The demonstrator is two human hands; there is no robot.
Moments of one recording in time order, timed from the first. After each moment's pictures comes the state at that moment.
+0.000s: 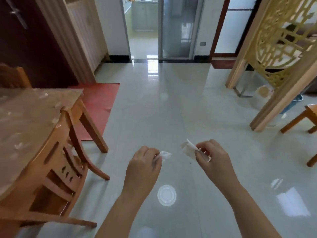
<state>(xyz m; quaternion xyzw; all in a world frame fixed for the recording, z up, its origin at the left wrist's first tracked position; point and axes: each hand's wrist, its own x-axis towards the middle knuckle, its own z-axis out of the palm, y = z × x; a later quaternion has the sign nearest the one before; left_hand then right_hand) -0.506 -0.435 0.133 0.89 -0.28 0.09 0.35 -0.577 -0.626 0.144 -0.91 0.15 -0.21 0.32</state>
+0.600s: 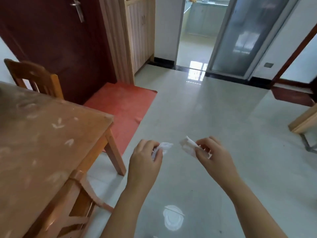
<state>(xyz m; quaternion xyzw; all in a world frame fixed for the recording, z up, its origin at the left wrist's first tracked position) -0.099 -0.431 0.143 0.90 -0.07 0.17 0.40 -0.107 -0.624 0.155 -0.92 0.00 -0.13 0.36</state>
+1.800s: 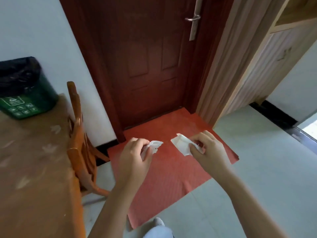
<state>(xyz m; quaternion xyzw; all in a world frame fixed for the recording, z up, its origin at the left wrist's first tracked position) 0.554 -0.209 0.121 0.87 0.25 0.32 0.28 0.690 -0.364 0.150 -0.85 -0.37 0.03 0.37</state>
